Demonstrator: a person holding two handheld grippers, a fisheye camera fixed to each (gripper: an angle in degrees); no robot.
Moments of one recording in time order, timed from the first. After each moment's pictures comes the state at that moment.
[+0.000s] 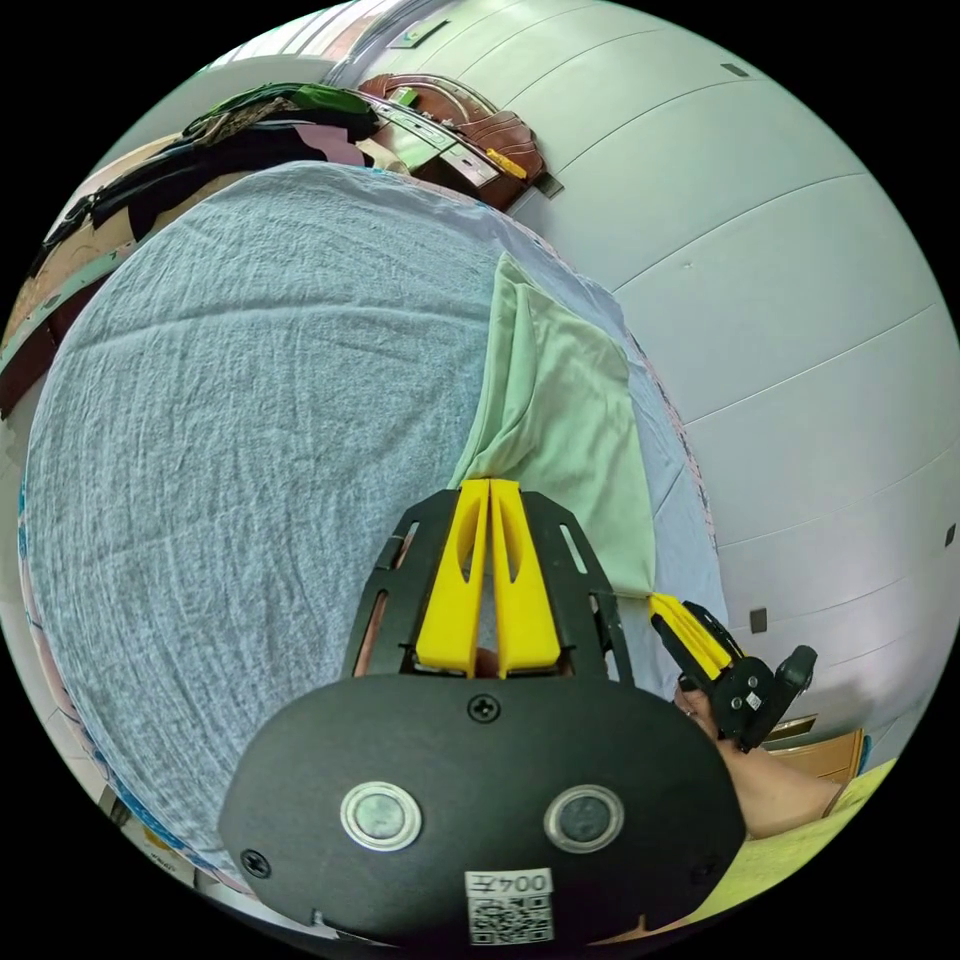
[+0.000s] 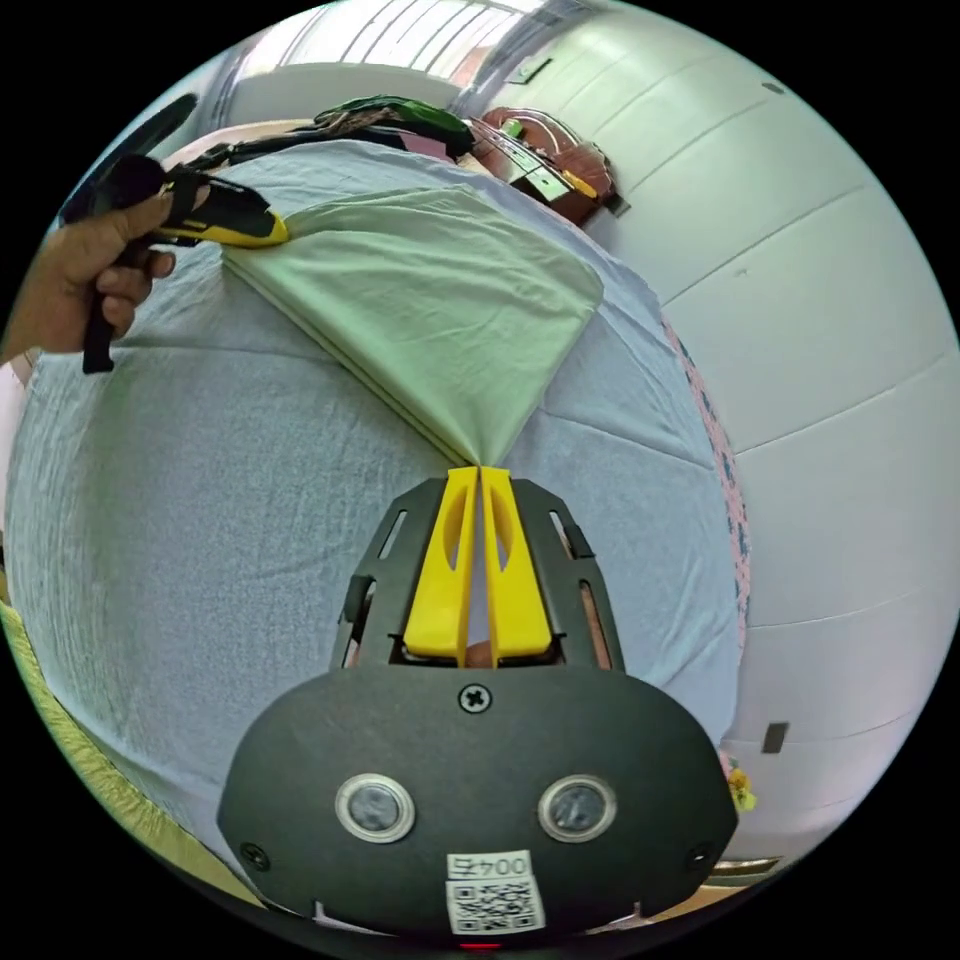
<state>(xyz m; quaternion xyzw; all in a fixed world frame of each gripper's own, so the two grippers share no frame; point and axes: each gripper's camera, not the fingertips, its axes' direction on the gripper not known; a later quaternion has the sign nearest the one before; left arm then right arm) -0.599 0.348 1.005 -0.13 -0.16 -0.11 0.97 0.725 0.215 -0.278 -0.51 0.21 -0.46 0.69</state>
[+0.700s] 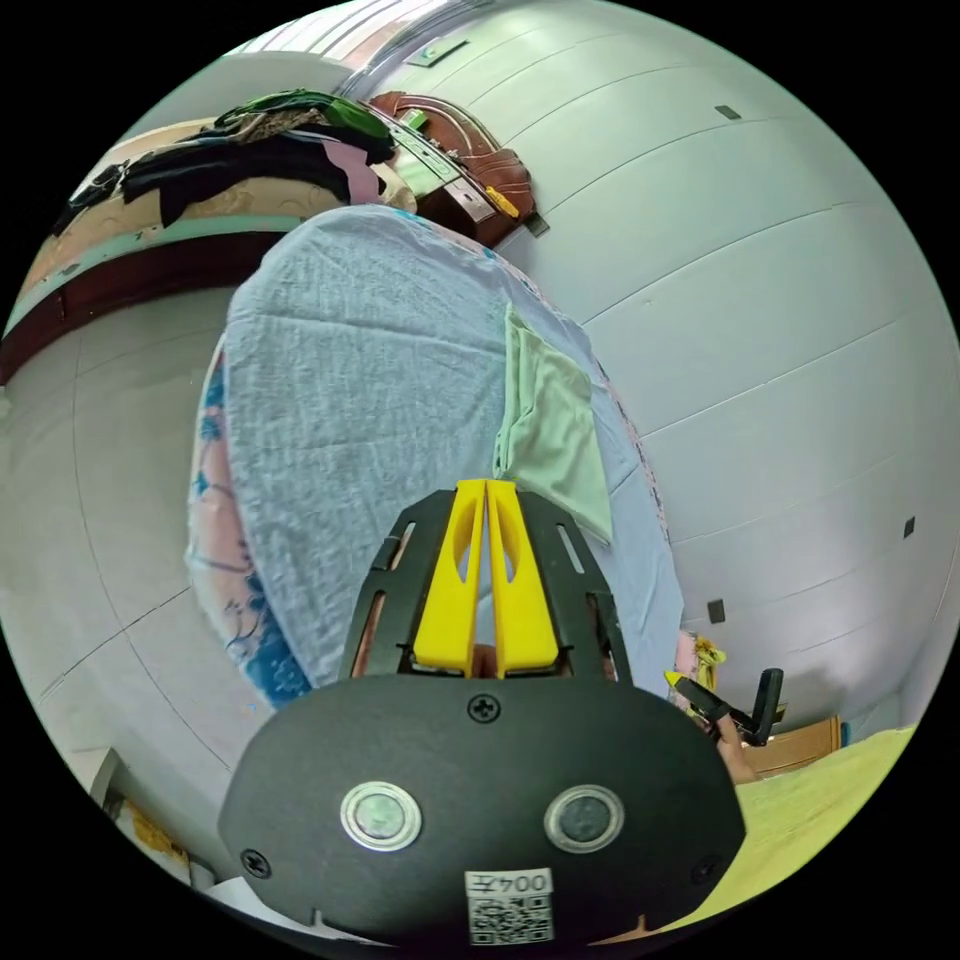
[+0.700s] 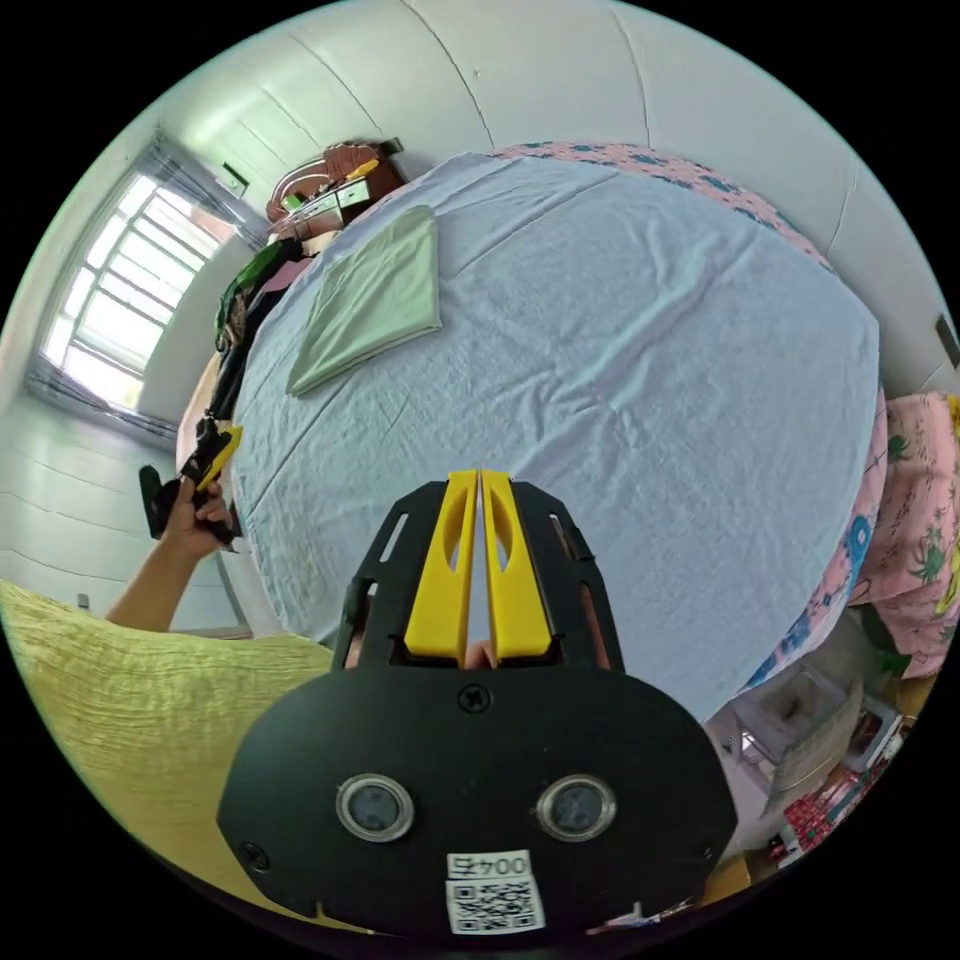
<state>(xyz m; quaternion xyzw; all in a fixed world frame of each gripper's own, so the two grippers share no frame) -0.637 0.373 0.824 -0.09 -0.11 -0.12 0.98 0.803 0.075 -0.491 -0.53 0.22 0.02 0.82</state>
